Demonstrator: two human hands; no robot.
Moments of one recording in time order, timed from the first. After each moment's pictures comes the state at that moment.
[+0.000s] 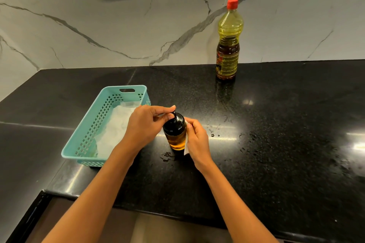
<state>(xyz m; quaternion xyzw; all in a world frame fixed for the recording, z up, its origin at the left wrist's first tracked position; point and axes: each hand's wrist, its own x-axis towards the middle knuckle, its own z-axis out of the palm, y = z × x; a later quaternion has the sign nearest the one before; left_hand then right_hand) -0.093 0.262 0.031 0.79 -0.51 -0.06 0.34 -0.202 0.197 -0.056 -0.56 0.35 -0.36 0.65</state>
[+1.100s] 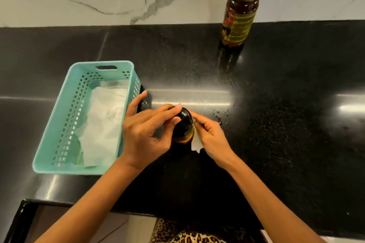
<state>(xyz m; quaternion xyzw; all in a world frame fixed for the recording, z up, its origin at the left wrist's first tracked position) -0.072 0.258 -0.008 0.65 -0.64 0.14 0.39 -0.209 0.171 -0.061 -0.61 0.32 -0.23 0.69</state>
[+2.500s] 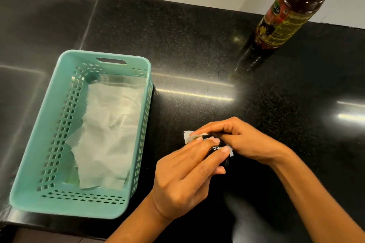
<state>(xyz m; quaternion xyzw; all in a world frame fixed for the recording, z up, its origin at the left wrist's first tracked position) -0.085 0.251 -0.034 0.59 -0.61 0.03 0.52 -0.178 0.100 -0.032 -0.68 0.21 0.08 0.70</state>
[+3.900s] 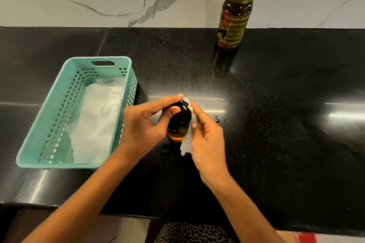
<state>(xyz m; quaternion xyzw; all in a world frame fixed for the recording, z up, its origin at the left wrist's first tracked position) -0.083 0.257 -0.007 0.66 -0.56 -0.06 0.50 -0.202 0.219 -0.036 -0.56 0.45 -0.35 0.61</state>
